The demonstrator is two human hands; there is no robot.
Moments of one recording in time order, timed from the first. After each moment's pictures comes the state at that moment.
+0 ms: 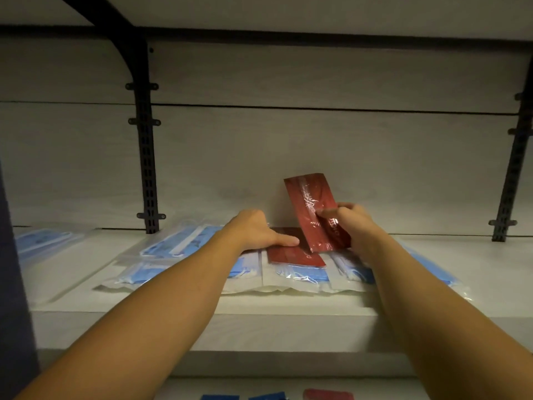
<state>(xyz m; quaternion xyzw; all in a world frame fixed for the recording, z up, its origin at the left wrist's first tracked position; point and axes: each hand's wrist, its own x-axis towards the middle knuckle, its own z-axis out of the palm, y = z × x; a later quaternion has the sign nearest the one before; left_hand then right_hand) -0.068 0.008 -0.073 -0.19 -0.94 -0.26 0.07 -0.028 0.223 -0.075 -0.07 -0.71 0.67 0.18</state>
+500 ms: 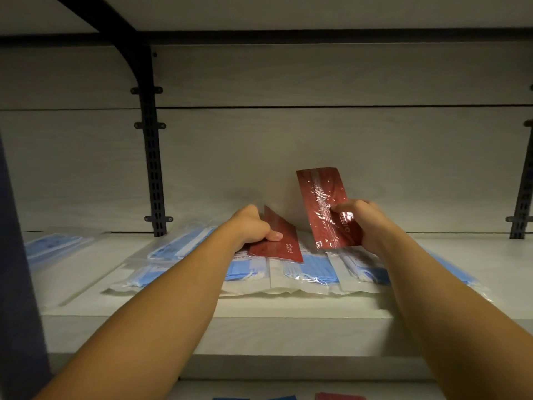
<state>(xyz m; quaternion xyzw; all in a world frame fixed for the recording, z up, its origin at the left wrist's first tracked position) -0.090 -0.006 -0.074 -0.12 -0.89 -0.45 0.01 -0.032 0.232 -0.072 -0.07 -0.67 0.72 0.16</state>
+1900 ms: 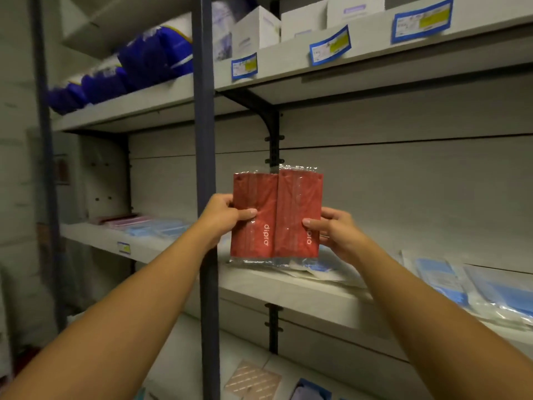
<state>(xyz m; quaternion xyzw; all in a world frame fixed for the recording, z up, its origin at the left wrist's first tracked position) 0.111 -0.191 -0.017 -0.02 -0.77 -0.59 0.25 0.034 0.050 -0.047 0.26 -0.65 0.72 -0.01</state>
